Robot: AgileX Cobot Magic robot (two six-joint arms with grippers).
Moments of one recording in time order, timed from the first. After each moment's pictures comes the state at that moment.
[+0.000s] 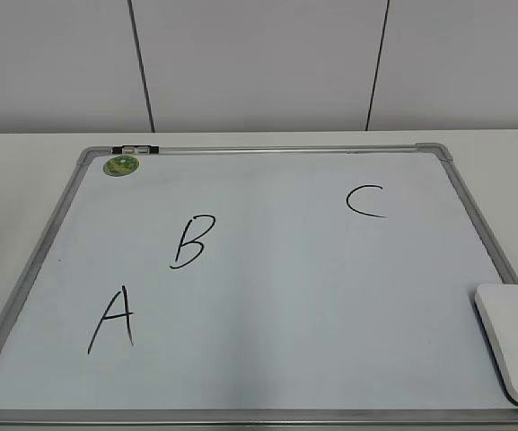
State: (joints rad) left arm 0.00 0.88 -0.83 -0.13 0.90 0.04; right arm -0.03 -0.02 -0.50 -0.08 1.14 -0.02
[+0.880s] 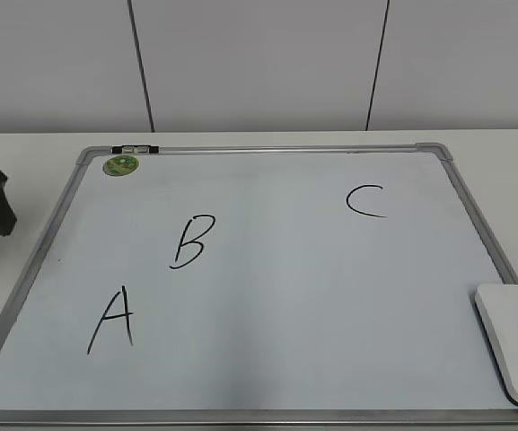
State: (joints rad) left arm 0.00 1.67 -1.11 -0.16 0.81 0.14; right arm -0.03 -0.02 -0.50 -0.08 1.14 -0.02
